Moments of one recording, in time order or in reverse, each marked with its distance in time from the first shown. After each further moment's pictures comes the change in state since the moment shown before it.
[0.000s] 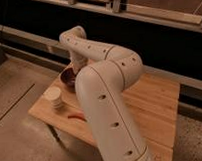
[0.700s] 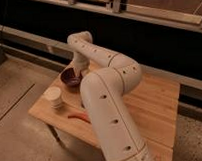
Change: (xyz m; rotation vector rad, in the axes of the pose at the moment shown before) arm -0.014 0.005 0.024 -0.043 0.038 -0.041
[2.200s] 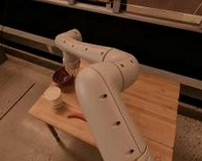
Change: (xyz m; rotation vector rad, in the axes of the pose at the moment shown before) arm 0.046 0.041 -0.037 -0.059 -0.090 -0.198
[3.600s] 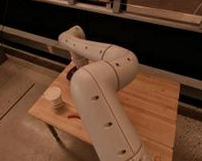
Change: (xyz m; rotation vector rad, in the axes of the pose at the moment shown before) arm -0.046 -0.060 0.006 0.269 -0.069 0.095
